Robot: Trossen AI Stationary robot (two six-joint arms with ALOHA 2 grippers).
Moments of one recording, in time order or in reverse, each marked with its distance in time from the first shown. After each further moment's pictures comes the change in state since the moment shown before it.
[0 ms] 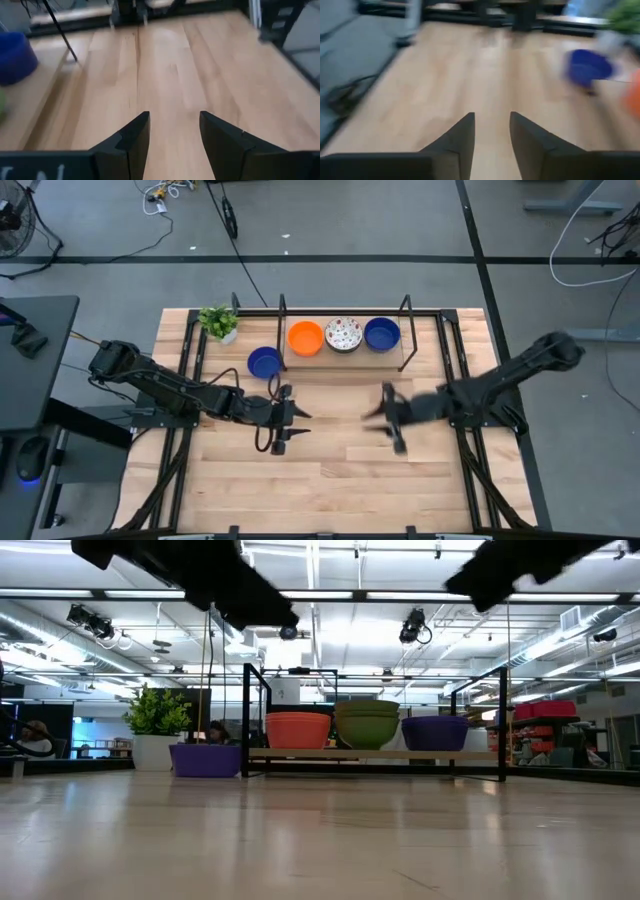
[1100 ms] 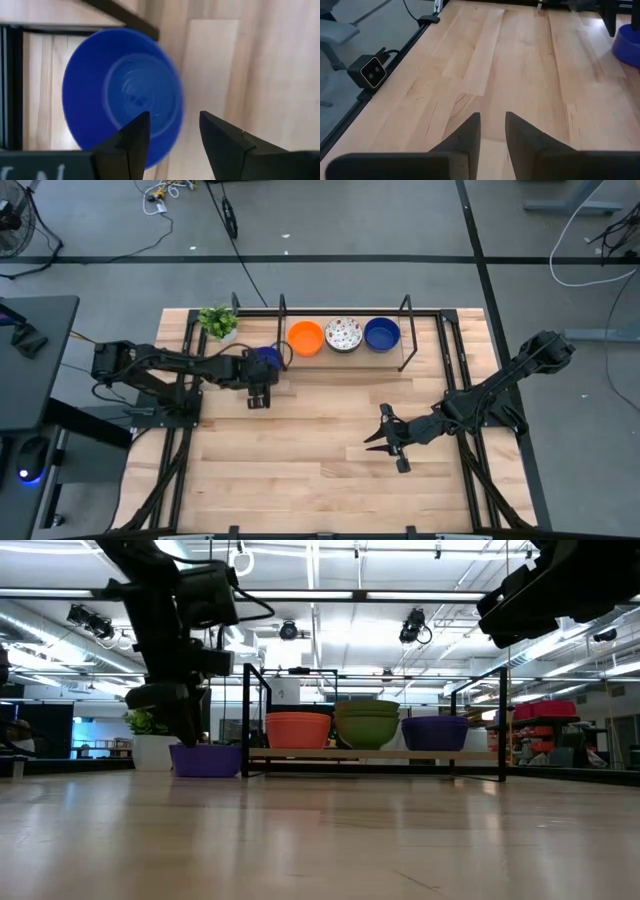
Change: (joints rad) left arm 0.409 0.000 0.000 -0.783 -0.152 0.122; right arm 0.115 0.123 -0.119 0.203 0.014 0.064
